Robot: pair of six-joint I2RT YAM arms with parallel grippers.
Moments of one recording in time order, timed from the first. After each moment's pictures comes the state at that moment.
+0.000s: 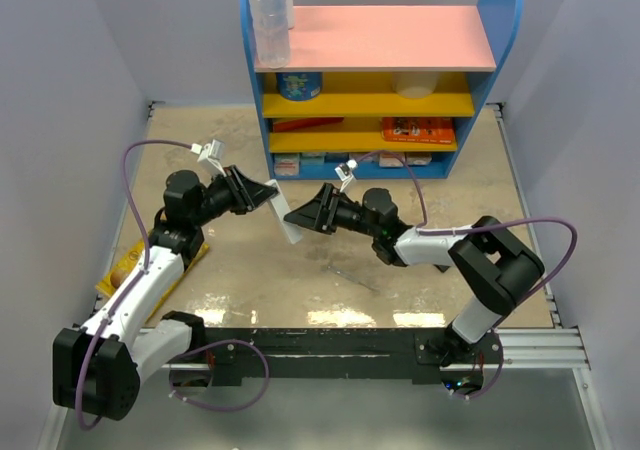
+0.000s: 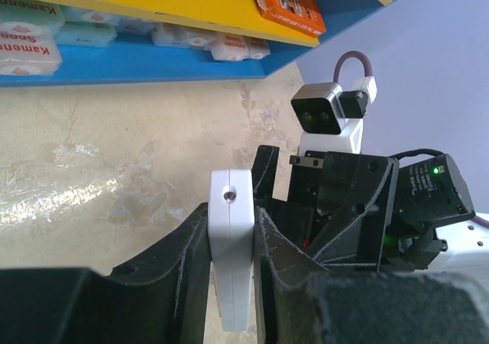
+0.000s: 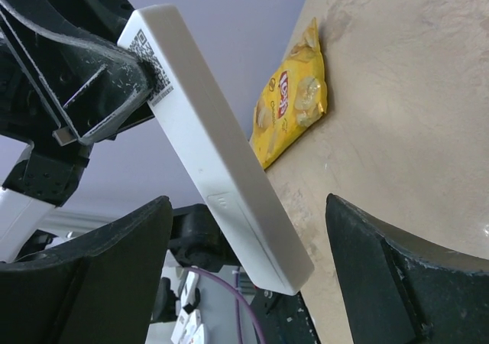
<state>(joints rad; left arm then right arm) -0.21 1.00 0.64 0.15 0.55 -0.72 0.74 1.65 0.69 0.91 -0.46 1.13</state>
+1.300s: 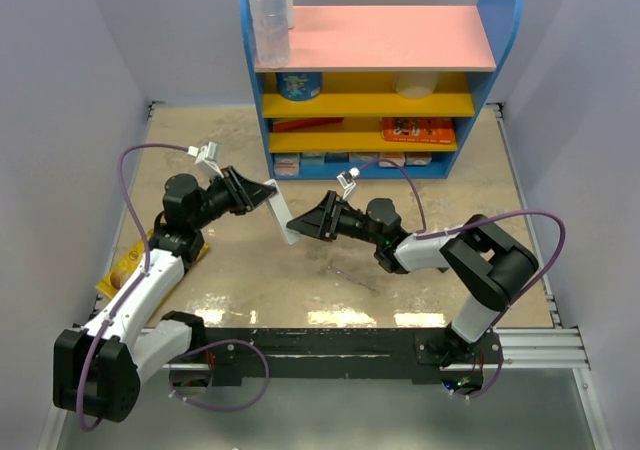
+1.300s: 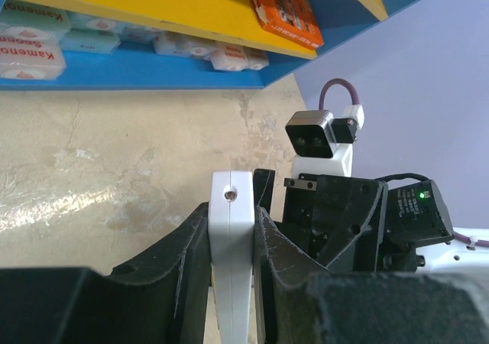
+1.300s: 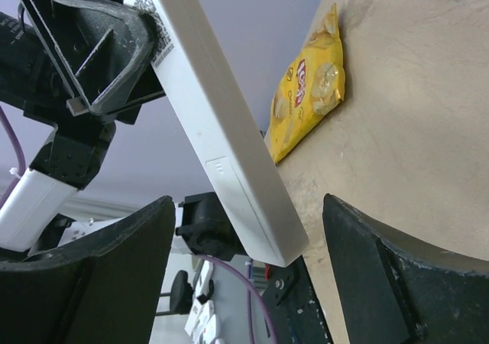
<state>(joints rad) -0.20 0.99 0.61 0.21 0.53 -0.76 0.75 1.69 0.61 1.09 -0.48 1.20</state>
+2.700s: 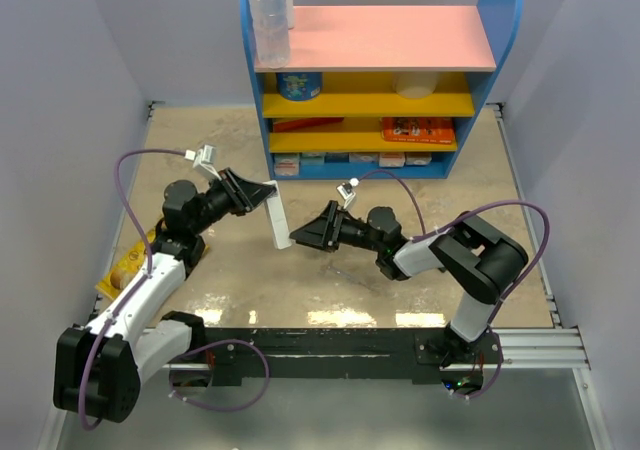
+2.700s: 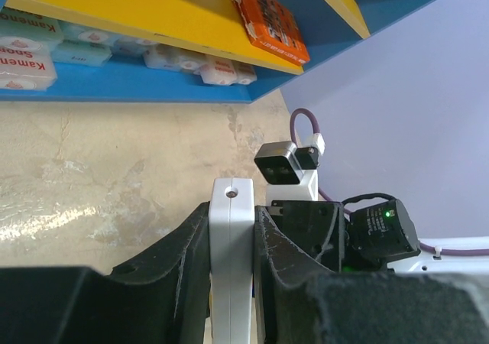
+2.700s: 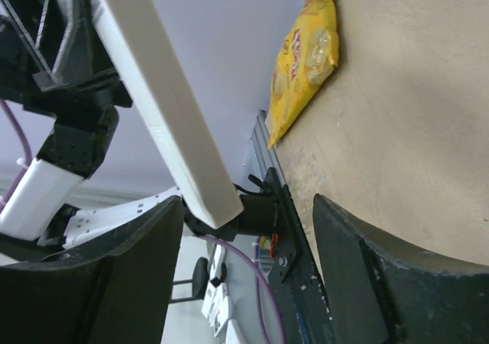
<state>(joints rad) -0.20 0.99 0.54 0.35 0.52 -0.84 0.75 1.75 0.55 1.18 -0.52 1.27</state>
